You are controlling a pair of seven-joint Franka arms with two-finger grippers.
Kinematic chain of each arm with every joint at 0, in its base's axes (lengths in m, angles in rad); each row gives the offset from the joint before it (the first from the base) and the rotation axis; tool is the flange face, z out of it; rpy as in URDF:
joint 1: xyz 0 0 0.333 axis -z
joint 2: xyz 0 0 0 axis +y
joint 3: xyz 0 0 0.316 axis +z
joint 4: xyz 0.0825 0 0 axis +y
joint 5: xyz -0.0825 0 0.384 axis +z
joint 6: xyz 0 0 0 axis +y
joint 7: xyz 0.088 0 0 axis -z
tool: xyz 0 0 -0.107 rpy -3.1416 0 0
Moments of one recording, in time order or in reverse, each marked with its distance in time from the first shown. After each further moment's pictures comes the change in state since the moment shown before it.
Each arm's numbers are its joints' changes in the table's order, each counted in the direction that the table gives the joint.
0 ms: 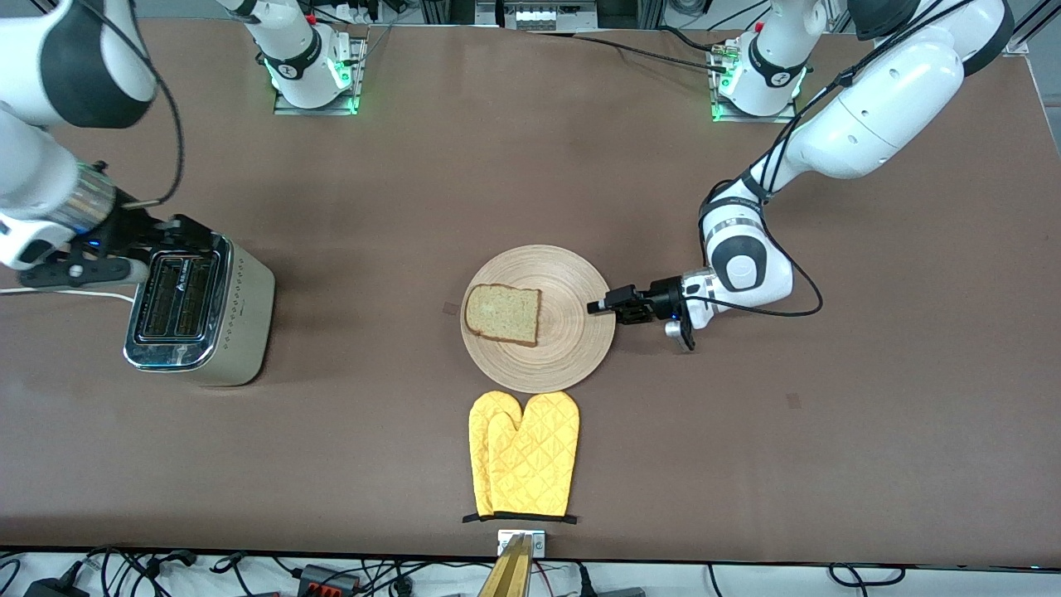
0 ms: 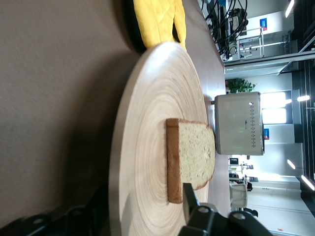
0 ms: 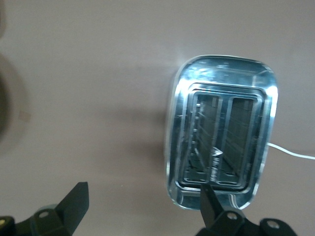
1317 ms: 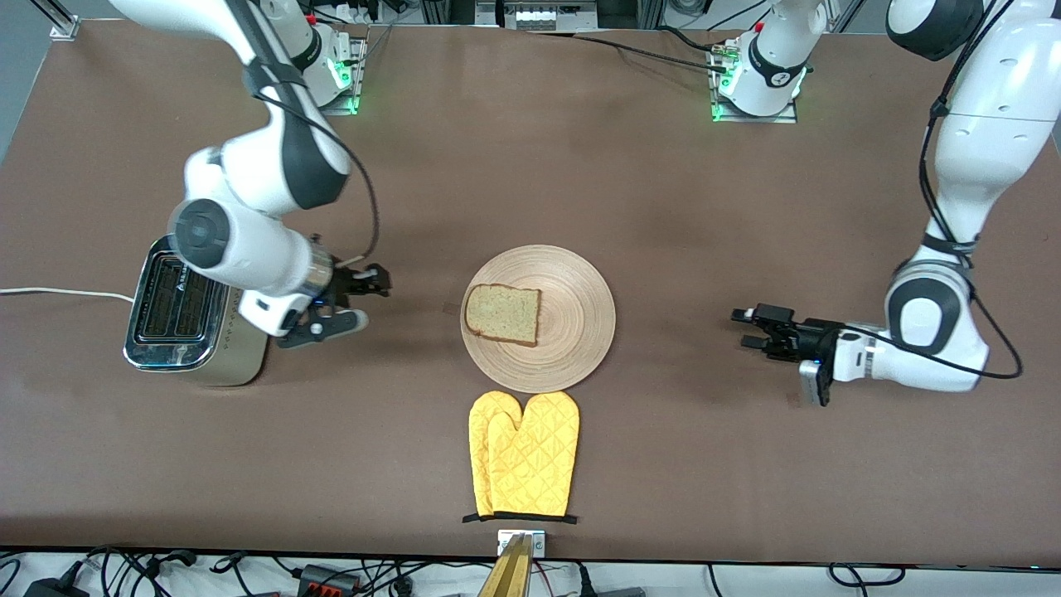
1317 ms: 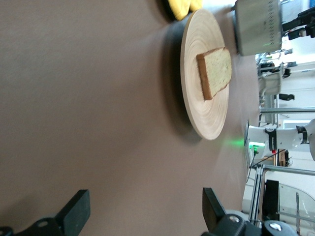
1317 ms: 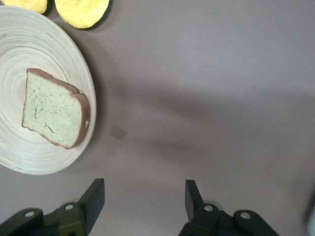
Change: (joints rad) left arm -0.137 -0.015 0.293 -0.442 0.897 0.775 -0.353; right arm -0.296 0.333 0.006 -0.134 0.194 -0.170 0.101
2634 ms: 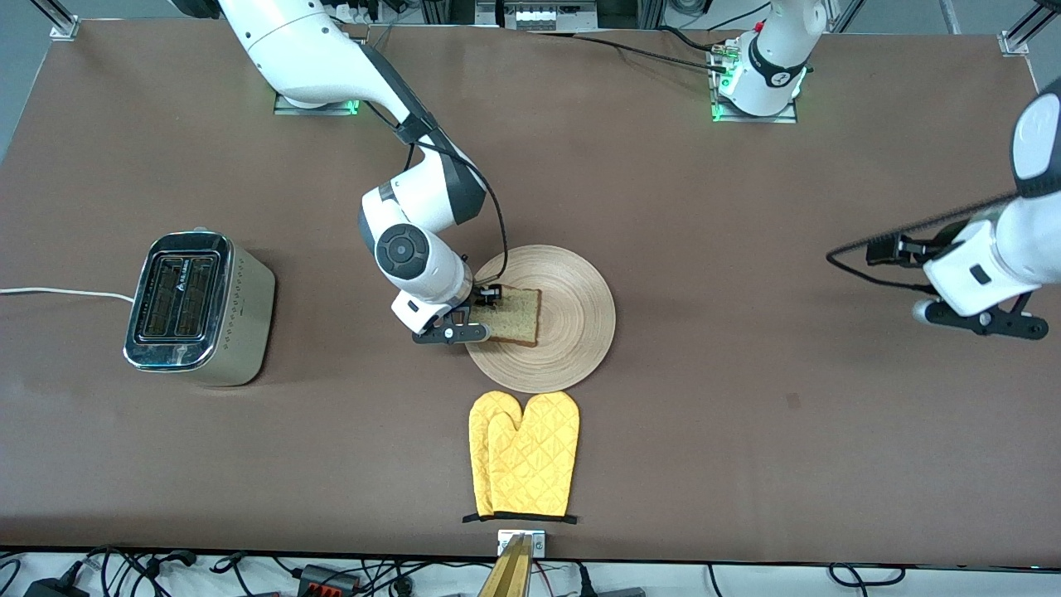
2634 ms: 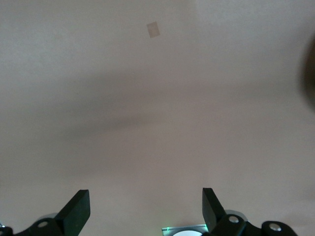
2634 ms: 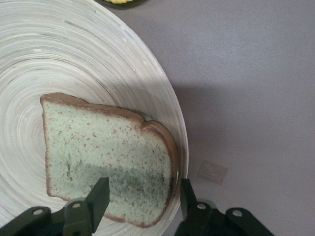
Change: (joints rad) left arm 0.186 -0.503 0.042 -0.120 0.744 0.290 -0.732; right arm -0.218 0.278 0.001 -0.116 0.000 -0.220 0.382
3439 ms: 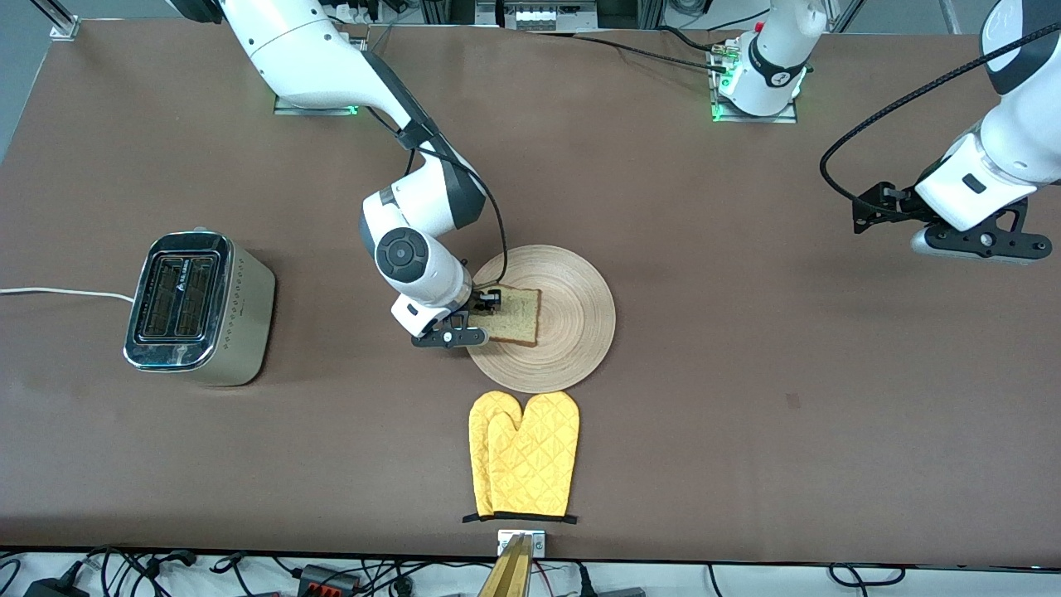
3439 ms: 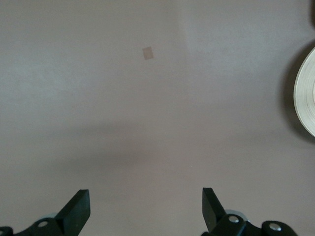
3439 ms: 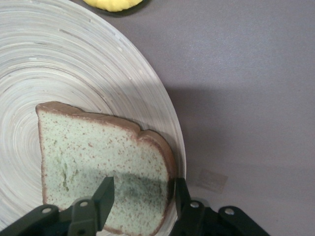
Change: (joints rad) left arm 0.201 -0.330 0.247 0.428 -0.103 -0.323 -0.027; right arm 0.000 0.011 -0.004 -0.003 0.000 -0.024 0.002
